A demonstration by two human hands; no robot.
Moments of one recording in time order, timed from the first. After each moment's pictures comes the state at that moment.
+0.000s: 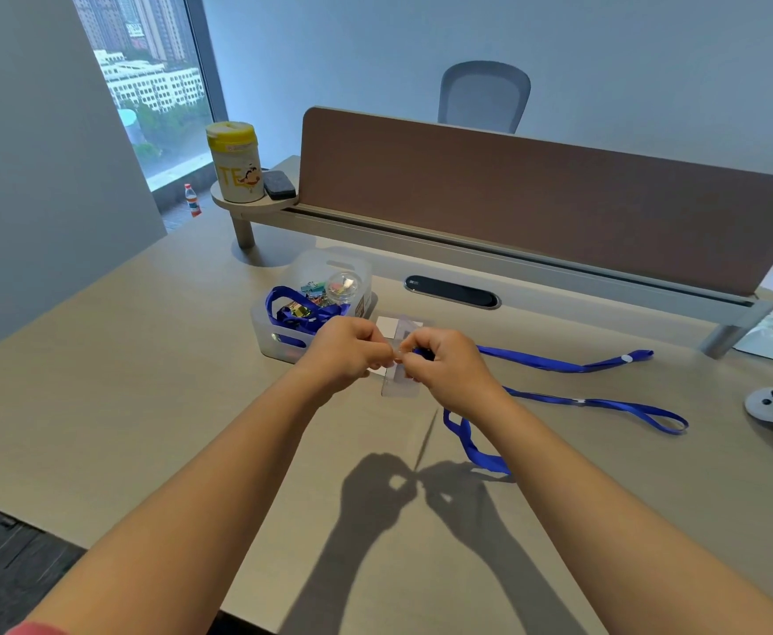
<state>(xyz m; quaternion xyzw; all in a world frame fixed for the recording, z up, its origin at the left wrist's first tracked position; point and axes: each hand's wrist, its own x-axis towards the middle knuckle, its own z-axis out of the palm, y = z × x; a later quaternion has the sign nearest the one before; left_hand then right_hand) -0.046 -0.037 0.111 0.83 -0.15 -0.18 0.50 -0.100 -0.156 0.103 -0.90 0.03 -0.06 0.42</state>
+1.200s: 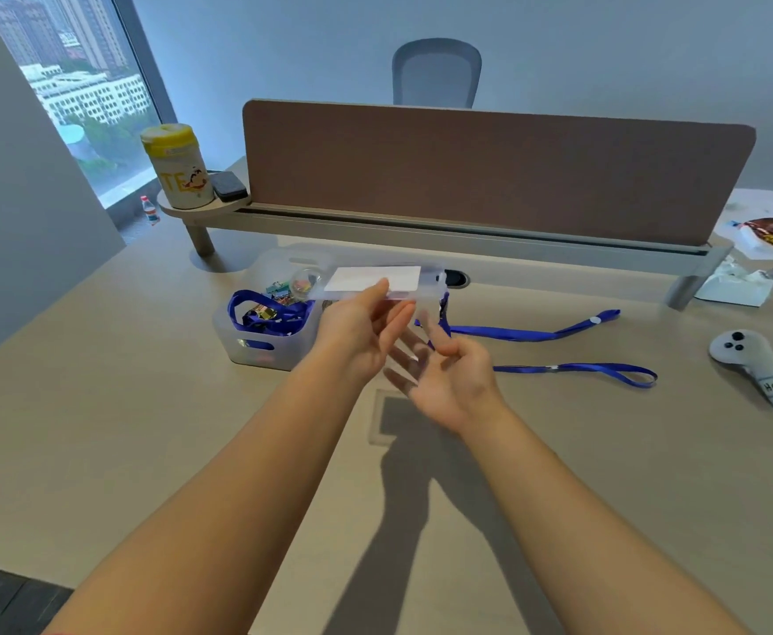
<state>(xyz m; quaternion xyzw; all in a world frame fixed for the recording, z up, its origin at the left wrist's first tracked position) -0.066 -0.093 0.131 0.45 0.11 -0.29 0.84 -0.115 -0.180 0.069 -0.31 0.21 -0.02 0.93</state>
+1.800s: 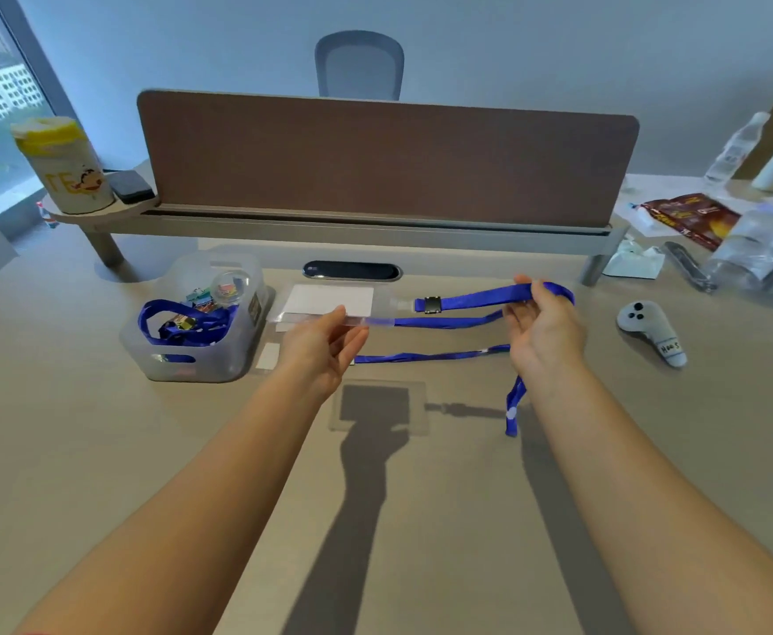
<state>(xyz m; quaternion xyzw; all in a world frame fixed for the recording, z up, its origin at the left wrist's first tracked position) -0.068 -0.125 0.094 0.49 0.13 -0.31 0.80 -0.164 -0.289 0.105 -0.32 0.37 -0.40 0.78</state>
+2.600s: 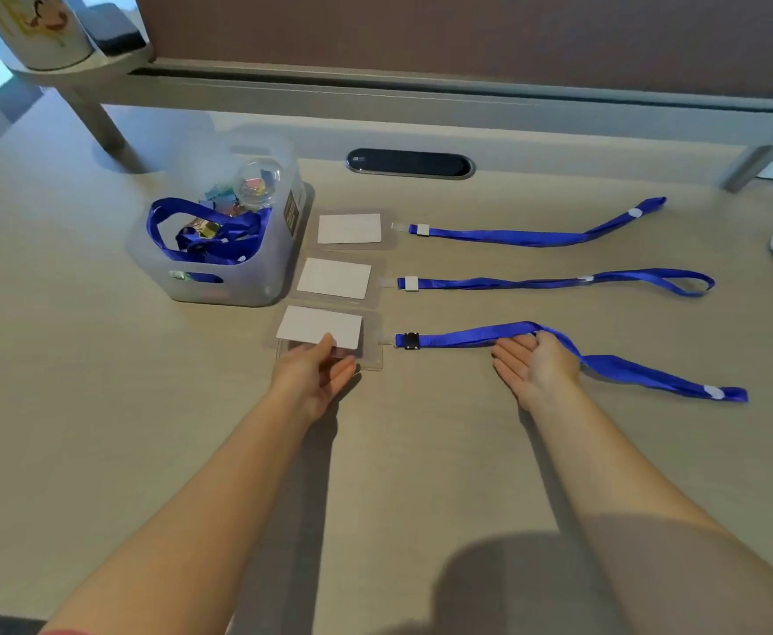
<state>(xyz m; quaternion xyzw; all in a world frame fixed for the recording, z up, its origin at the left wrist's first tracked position) -0.011 -0.063 -0.055 0.56 0.26 -0.33 0.71 -0.114 -0.254 -0.057 -0.34 0.58 -0.16 0.72</state>
